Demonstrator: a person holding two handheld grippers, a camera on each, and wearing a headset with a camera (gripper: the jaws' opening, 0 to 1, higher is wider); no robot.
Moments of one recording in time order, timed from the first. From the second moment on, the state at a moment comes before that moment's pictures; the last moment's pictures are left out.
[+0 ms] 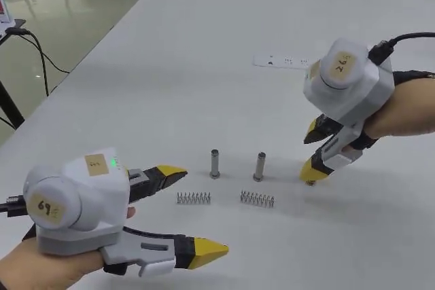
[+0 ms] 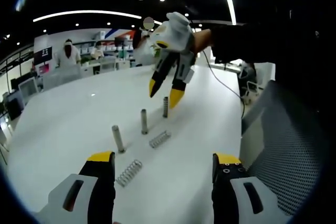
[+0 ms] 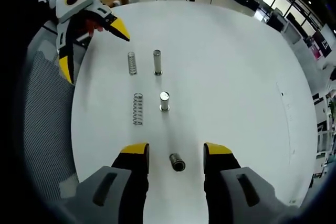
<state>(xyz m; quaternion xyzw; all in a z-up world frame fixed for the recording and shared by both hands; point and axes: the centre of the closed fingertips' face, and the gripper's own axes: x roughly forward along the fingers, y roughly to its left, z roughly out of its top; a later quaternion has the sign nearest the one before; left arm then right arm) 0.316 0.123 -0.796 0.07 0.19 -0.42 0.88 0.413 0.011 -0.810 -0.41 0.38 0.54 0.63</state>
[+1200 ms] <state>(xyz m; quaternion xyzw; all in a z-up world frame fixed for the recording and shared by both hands) 0.313 0.121 -0.794 0.07 0.19 -0.42 0.88 0.367 0.042 -0.819 -0.41 0.38 0.58 0.59</state>
